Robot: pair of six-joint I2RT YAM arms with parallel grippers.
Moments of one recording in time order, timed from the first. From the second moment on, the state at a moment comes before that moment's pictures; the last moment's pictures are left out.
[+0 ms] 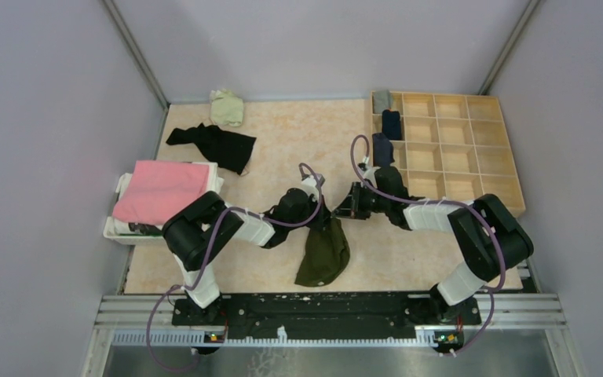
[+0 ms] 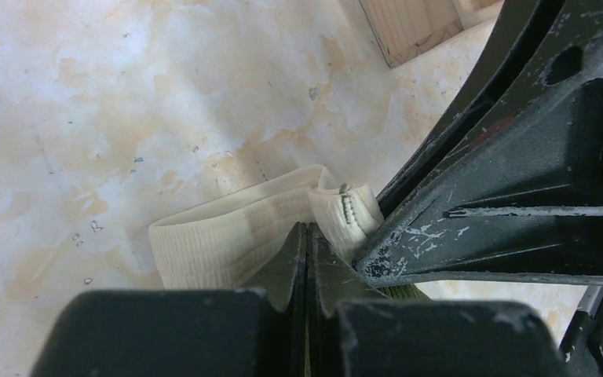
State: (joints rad) left arm -0.80 1.79 0.65 0.69 0.14 -0.55; right arm 0.49 1.58 0.62 0.33 -0.55 0.69
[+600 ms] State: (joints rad) left arm -0.80 1.67 0.65 0.54 0.08 -0.50; right arm 0.49 1.58 0.62 0.33 -0.54 0.68
